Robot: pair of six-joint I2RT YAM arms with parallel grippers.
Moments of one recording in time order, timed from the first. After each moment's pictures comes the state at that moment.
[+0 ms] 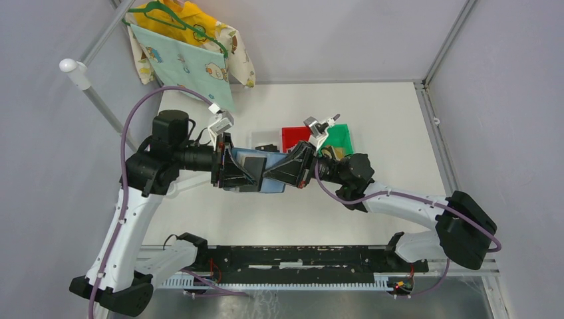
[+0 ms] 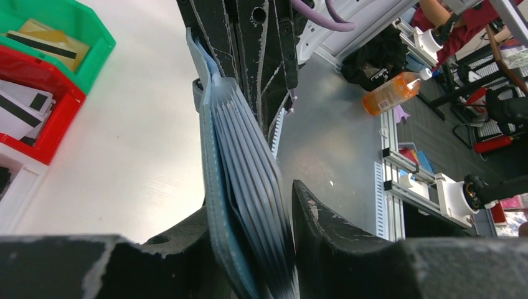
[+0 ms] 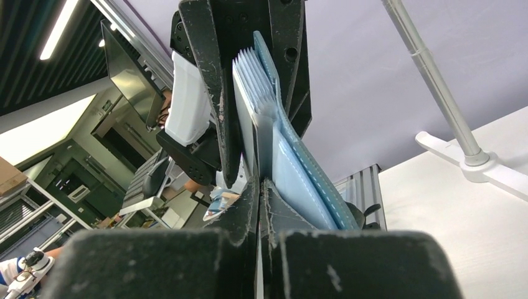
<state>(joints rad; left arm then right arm) -0.34 0.97 1.34 -0.94 1.12 -0.02 0.91 1.33 0.72 1.12 -0.56 1.04</state>
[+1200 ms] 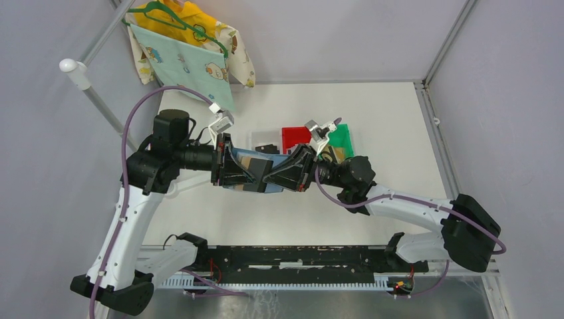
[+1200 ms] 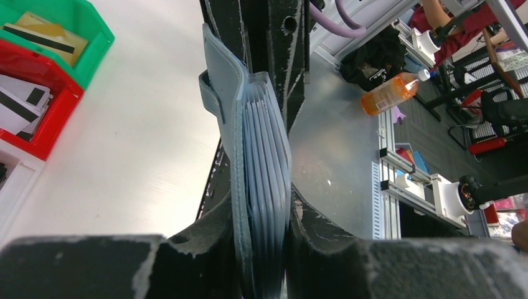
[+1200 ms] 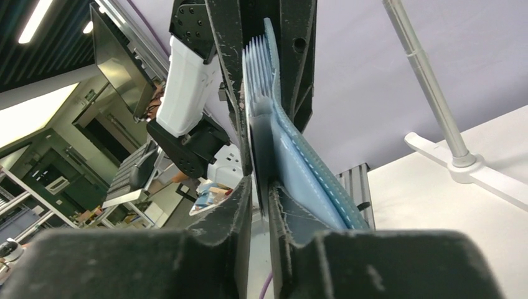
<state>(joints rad) -0.33 0.98 1.34 -0.95 1.13 -0.02 0.94 1.29 0.70 1.08 -0.54 0.96</state>
